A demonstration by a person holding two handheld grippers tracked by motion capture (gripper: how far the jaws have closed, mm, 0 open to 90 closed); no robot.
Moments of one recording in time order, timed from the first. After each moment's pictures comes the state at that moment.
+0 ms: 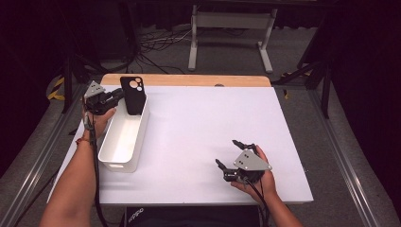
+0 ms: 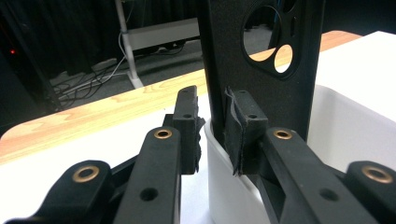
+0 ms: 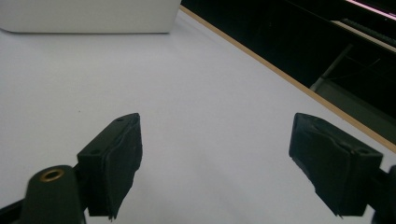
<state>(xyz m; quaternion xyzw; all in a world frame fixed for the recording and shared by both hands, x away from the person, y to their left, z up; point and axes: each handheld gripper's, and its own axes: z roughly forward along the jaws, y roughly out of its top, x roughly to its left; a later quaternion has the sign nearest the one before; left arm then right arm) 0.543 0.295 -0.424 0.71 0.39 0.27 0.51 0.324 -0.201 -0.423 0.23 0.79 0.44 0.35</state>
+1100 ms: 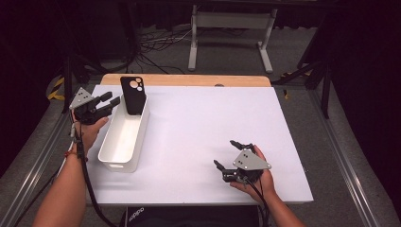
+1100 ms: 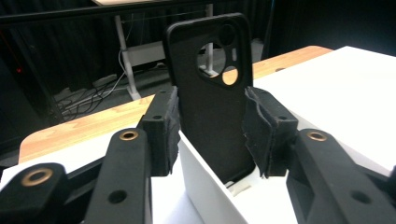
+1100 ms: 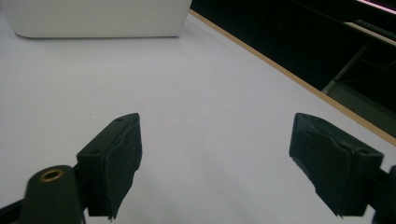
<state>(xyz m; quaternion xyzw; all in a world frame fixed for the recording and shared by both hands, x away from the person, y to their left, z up) 0.485 0.301 -0.401 0.71 0.36 0.29 0.53 0.327 -0.200 -0.425 0.22 0.79 0.46 0.33</state>
